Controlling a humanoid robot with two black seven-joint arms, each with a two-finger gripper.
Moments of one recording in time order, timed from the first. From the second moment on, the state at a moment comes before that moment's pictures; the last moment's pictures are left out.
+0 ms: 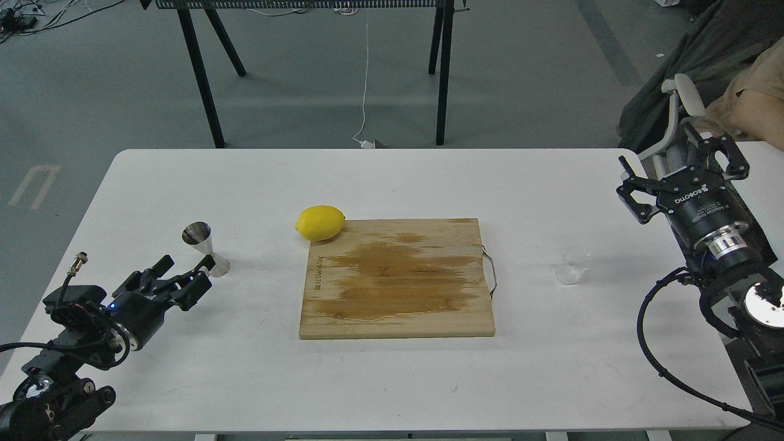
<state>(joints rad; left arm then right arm) -0.30 0.51 -0.58 -0.74 1.59 0.49 -0.49 0.30 -0.43 1.30 0.98 0.15 0.49 -0.06</state>
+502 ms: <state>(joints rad) -0.37 0.43 -0.52 -0.64 1.59 0.49 -0.49 0.30 -0.43 1.31 0.98 0.15 0.49 -0.06</state>
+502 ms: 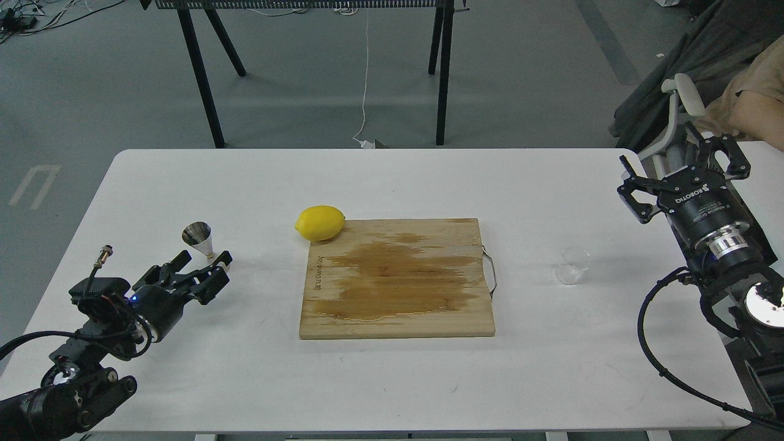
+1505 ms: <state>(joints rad) -0.49 0.27 -0.50 -0.39 1.59 0.49 -0.49 0.30 -0.44 1.31 0.98 0.15 0.49 -0.06</state>
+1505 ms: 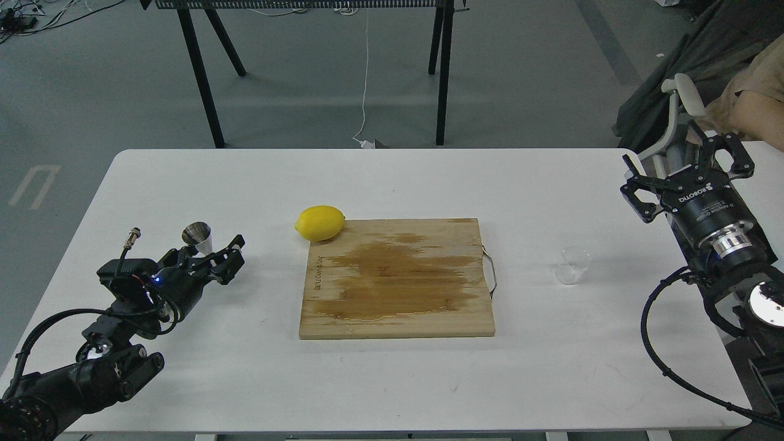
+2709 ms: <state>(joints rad) -0.51 0.27 -0.46 -0.35 1.59 0.49 -0.49 0.29 -0.43 1.31 0.98 0.15 0.49 -0.06</state>
